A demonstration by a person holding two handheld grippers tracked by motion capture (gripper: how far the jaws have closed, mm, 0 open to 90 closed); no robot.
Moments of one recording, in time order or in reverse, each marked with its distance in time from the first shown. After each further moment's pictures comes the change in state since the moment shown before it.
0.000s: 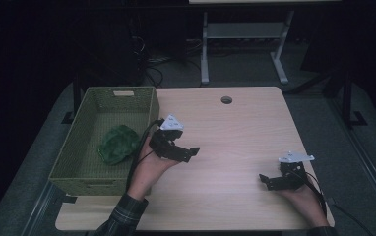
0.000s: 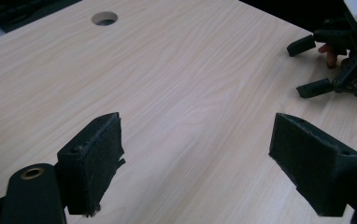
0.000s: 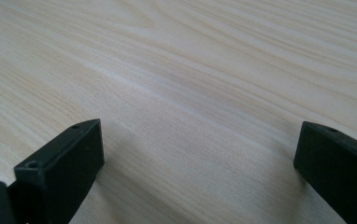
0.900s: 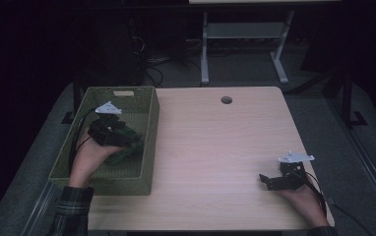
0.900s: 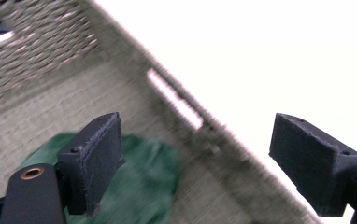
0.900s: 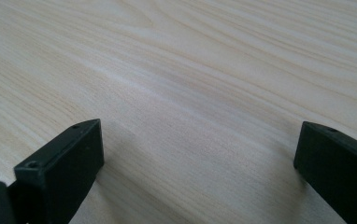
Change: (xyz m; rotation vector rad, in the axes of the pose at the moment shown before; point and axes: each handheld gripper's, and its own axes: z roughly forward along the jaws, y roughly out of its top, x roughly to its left) left arm 0.103 -0.033 -0.100 0.077 0.138 -0.126; right arm 0.000 0.000 0.000 0.000 0.000 0.000
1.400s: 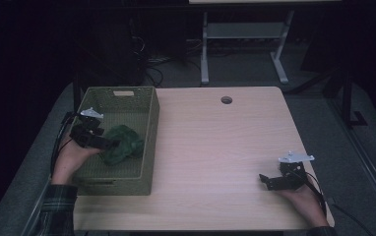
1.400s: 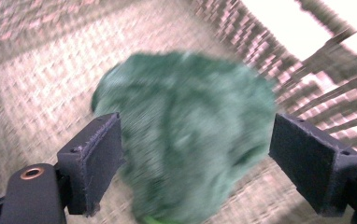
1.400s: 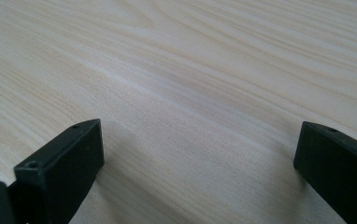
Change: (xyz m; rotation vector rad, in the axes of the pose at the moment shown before) left arm 0.062 -0.041 -0.006 0.136 0.095 -0.069; right arm 0.000 0.000 0.000 0.001 0.000 0.000
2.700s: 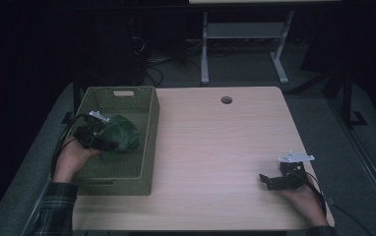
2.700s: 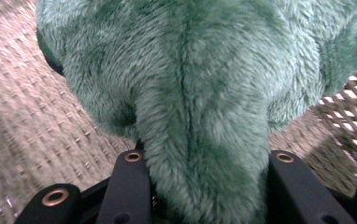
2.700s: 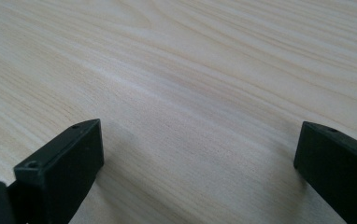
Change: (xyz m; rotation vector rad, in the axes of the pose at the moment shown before) left arm 0.001 -0.001 0.016 0.193 -0.020 0.033; right arm 0.000 0.000 0.000 0.000 -0.004 0.004
